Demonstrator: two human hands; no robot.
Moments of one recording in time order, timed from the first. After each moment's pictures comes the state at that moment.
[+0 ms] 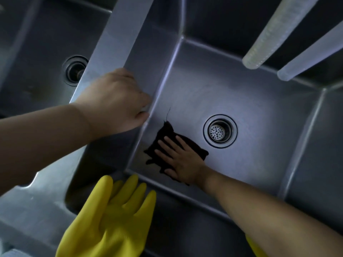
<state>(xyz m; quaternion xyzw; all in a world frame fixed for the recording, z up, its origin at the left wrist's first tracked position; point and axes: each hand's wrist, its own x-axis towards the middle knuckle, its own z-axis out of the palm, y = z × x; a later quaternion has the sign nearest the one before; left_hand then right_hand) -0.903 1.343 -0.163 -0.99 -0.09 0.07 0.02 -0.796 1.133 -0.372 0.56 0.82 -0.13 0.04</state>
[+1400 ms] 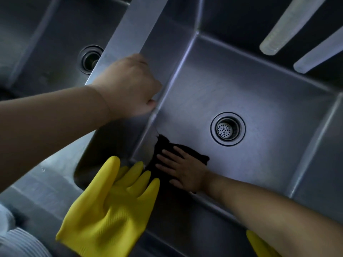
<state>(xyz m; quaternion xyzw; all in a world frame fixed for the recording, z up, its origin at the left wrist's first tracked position) -0.899 1.338 -0.158 -0.98 -0.14 0.13 0.04 -0.809 1.104 -0.374 0.44 0.89 -0.12 0.01</state>
